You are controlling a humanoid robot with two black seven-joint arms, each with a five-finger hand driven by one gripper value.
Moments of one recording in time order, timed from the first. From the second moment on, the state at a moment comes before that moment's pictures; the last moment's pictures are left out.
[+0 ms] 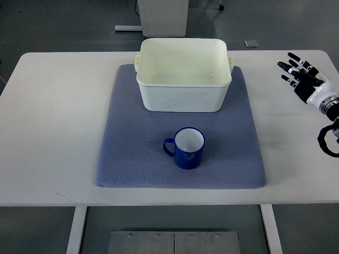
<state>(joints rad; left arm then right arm) -0.01 0.00 -0.10 -0.21 0.08 0.09 -0.12 0.81 -0.43 0.59 0.71 0.09 0.10 0.17</state>
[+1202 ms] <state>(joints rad) -0.01 0.00 -0.10 -0.21 0.08 0.09 -0.12 0.81 -0.43 0.59 0.71 0.09 0.10 0.17</state>
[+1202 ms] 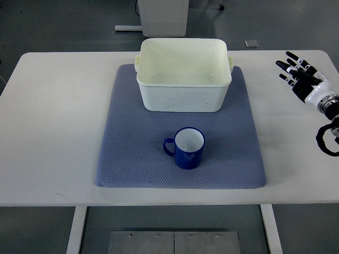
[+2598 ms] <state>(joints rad) -0.01 0.00 -0.10 -0.21 0.08 0.09 -0.12 0.86 -0.43 0.58 0.70 0.08 0.05 0.18</state>
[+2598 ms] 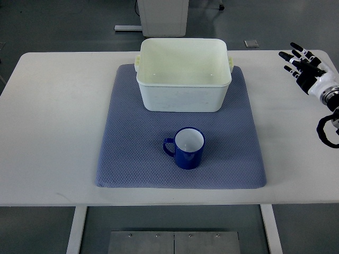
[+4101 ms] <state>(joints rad) -0.01 0.00 -0.10 -0.21 0.08 0.09 -0.12 0.68 -0.74 0.58 1.10 -0.19 0.08 0.35</state>
